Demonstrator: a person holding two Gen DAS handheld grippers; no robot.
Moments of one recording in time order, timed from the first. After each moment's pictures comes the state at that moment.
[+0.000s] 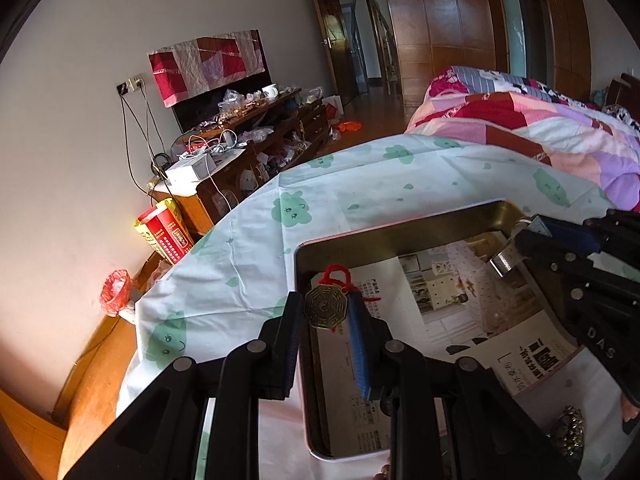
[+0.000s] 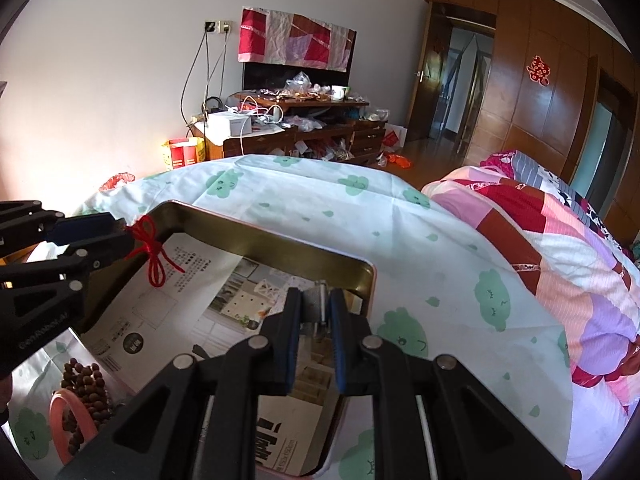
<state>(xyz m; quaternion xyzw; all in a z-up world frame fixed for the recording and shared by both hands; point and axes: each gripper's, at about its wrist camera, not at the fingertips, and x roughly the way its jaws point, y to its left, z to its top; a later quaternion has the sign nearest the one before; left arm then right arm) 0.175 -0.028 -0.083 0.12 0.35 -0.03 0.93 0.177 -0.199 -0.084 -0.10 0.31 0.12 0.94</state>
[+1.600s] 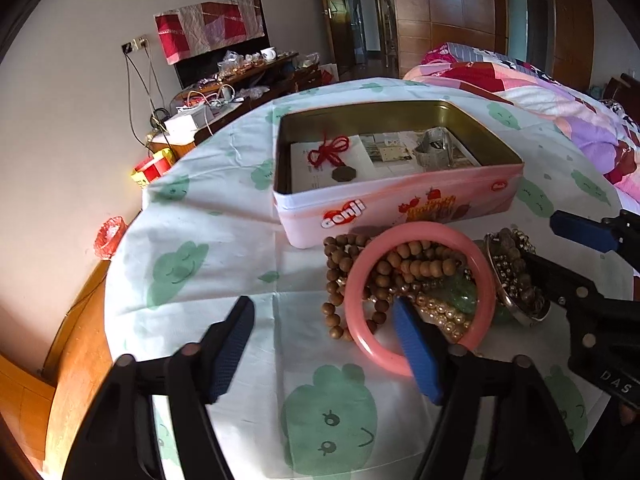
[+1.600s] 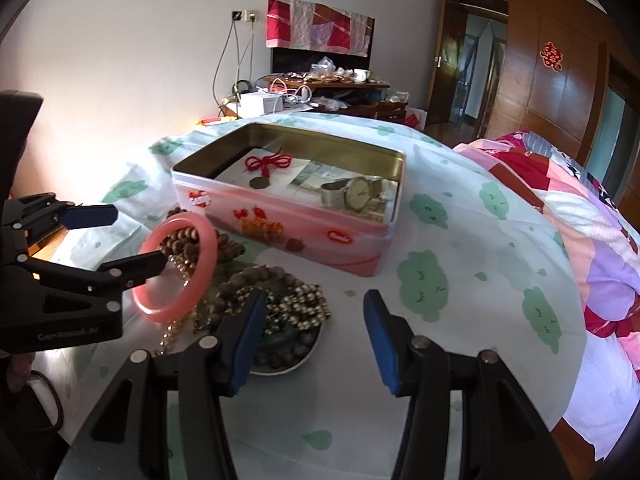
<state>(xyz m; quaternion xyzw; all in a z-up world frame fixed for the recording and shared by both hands) 0.055 -0.020 -0.121 0.09 0.41 -0.04 0.91 0.057 -0.203 -0.113 -0.09 0.34 0.17 0.92</state>
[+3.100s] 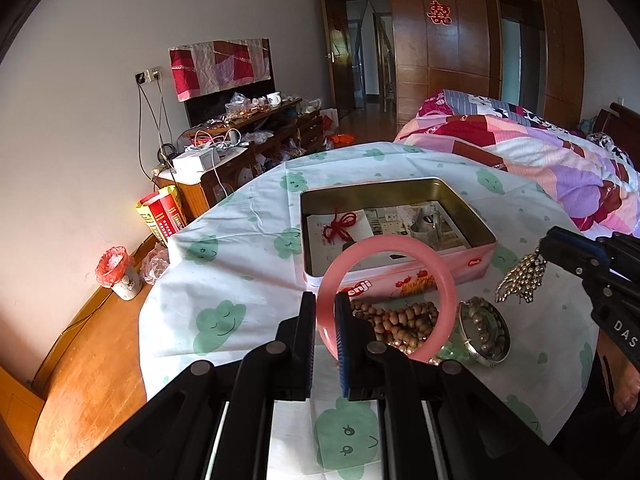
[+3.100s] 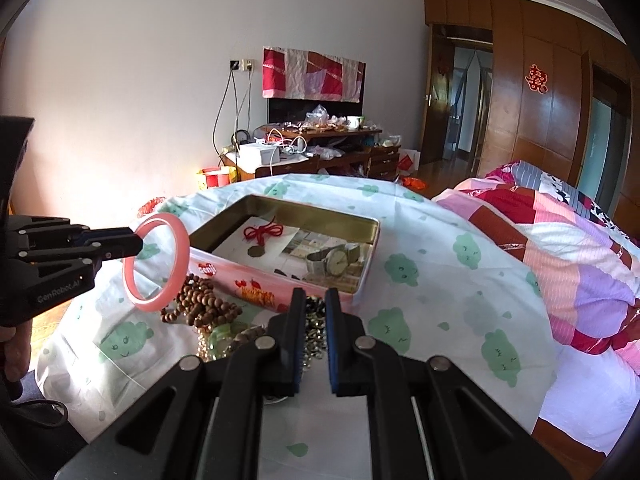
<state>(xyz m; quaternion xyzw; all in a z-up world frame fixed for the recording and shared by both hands) 0.037 -0.002 -0.056 0.06 0.33 -0.05 0.94 0.045 -0.224 -0.061 -0.06 0.26 0.17 0.95</state>
